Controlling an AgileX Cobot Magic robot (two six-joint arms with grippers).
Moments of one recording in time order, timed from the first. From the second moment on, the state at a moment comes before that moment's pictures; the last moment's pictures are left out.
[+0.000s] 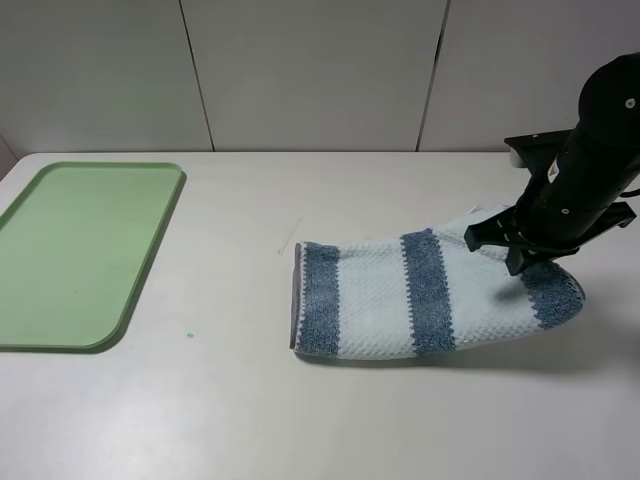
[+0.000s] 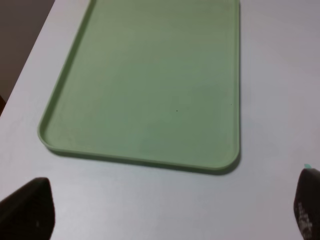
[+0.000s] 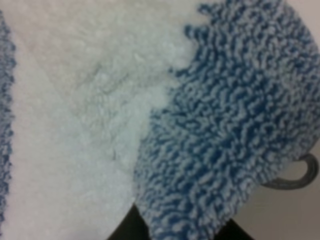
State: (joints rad) left arm 0.07 -0.01 -0.50 0.10 1.06 -0.09; right arm 0.31 1.60 -0.88 -0.15 0.74 0.30
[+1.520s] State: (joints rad) left arm 0.07 -0.01 -0.50 0.10 1.06 -0.09; right arm 0.35 1.40 -0.88 -0.12 0.93 0.36
